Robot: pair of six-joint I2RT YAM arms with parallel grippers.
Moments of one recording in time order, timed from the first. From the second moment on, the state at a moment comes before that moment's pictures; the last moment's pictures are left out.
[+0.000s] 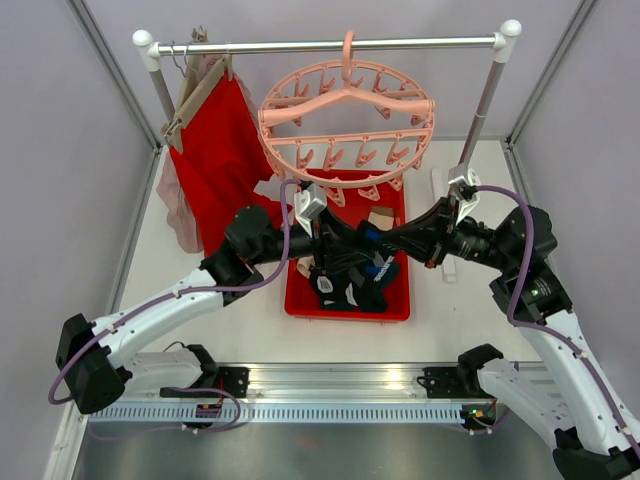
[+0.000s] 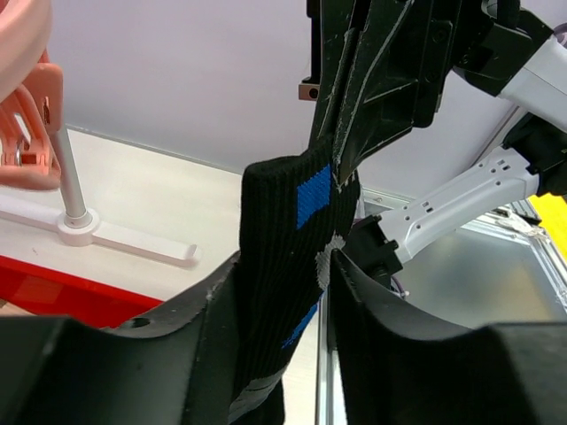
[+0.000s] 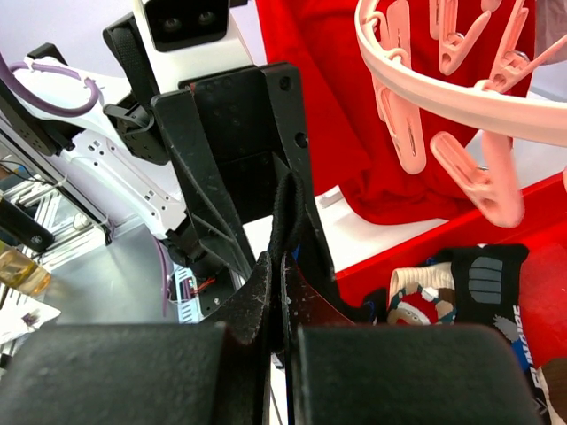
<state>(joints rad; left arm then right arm) -0.87 1.16 0.94 0.37 0.58 -0.31 0.38 0.77 0.99 -0.11 -0.84 0.41</state>
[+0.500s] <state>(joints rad) -0.87 1.16 0.94 0.36 0.52 -0.31 0.38 0.80 1.01 -0.20 -0.76 0.33</state>
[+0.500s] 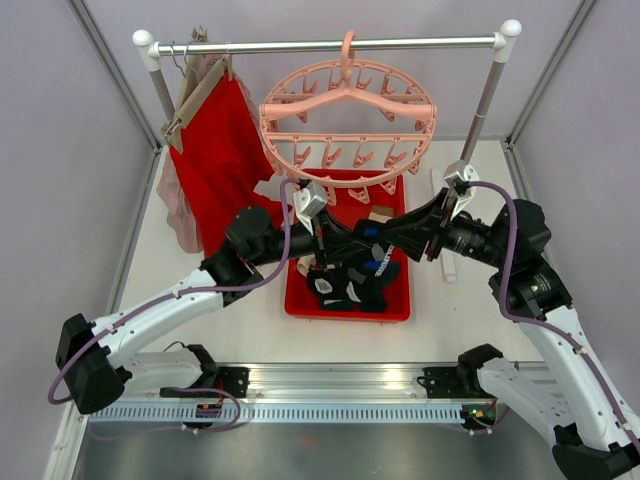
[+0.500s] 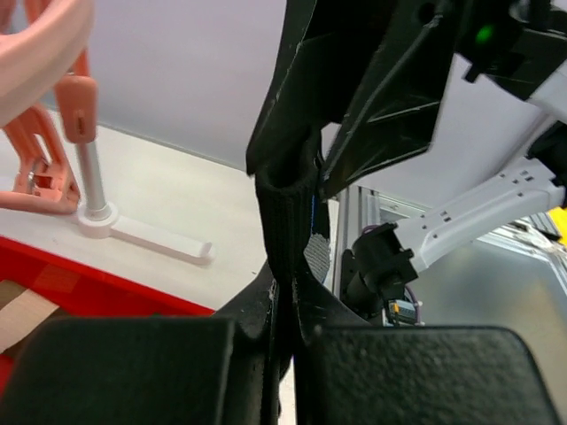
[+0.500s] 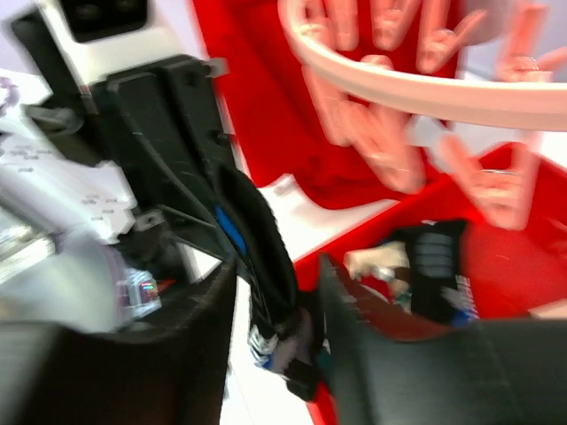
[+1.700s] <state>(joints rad) -0.87 0.99 0.81 0.12 0.24 -0.31 0.69 0.94 1.06 -0.16 0.10 0.07</state>
